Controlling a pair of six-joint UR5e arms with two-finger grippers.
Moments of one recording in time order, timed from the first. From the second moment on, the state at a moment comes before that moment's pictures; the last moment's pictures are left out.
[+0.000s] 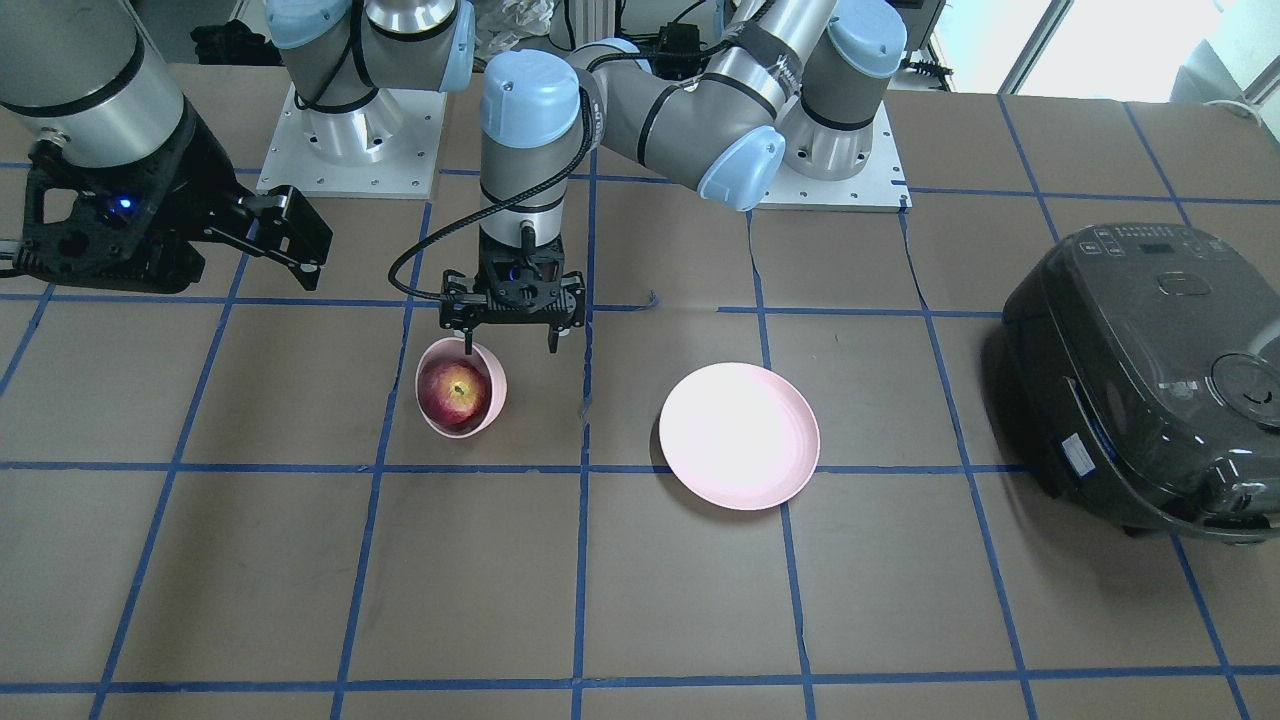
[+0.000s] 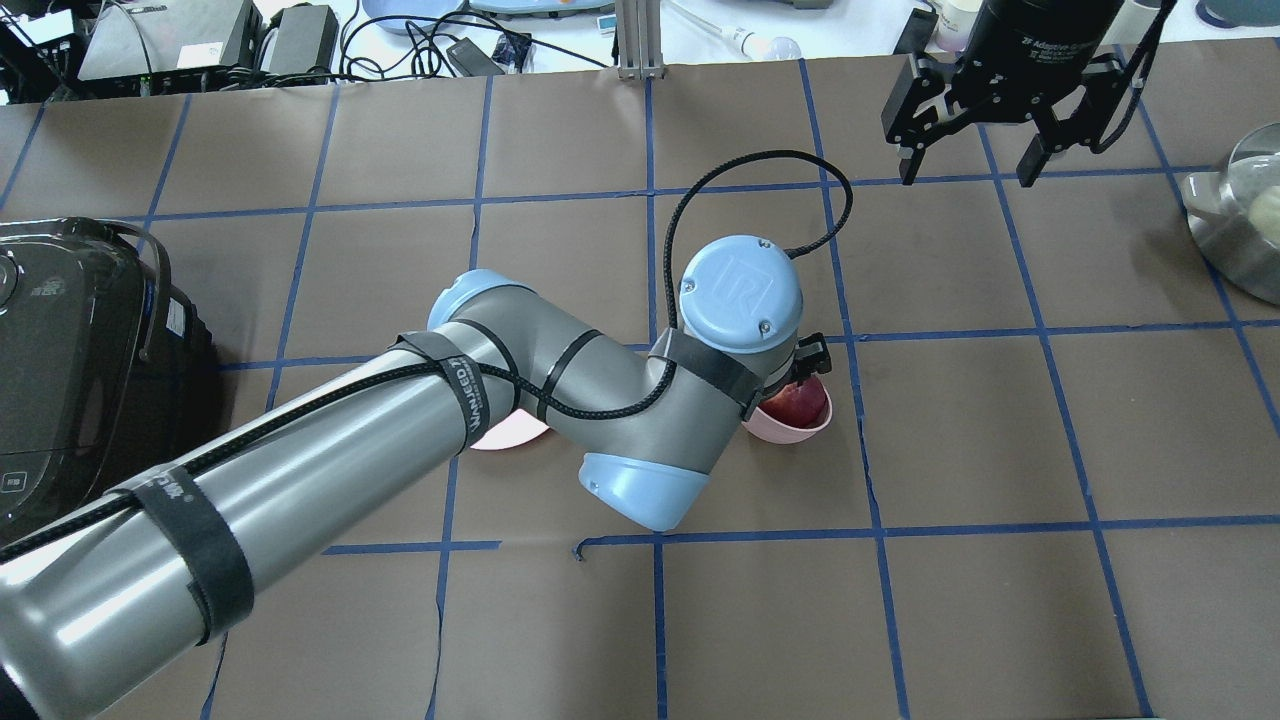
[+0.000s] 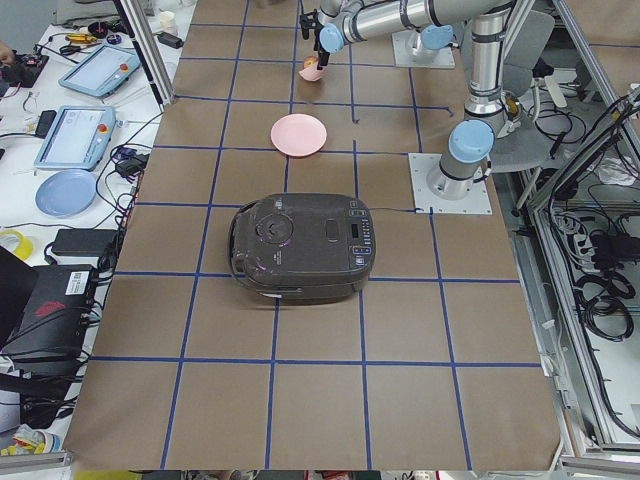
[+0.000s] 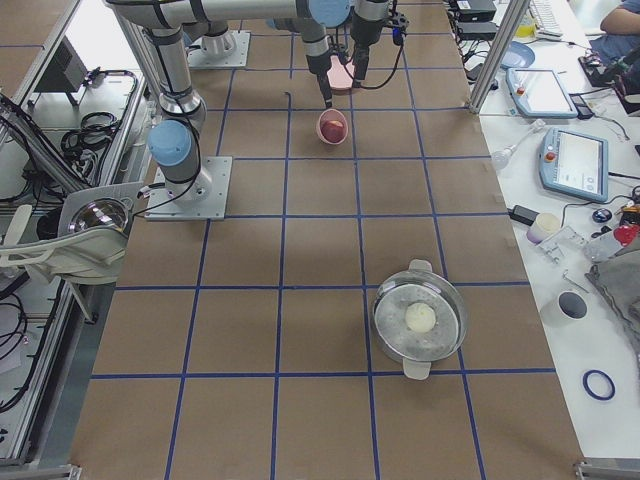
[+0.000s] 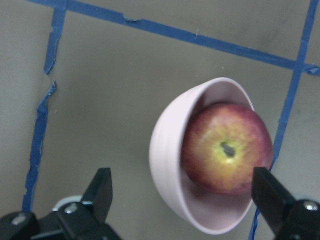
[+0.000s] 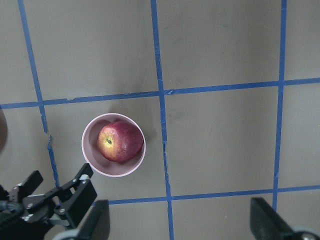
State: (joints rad) left arm -2.12 -1.89 -1.81 -0.76 1.56 -0.71; right arm 1.53 -1.45 1.37 -1.40 -1.56 0.03
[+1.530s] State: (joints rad) left arm -1.62 -1.54 -1.62 -1.42 1.60 -0.13; right arm 1.53 -1.45 1.37 -1.40 -1.56 0.03
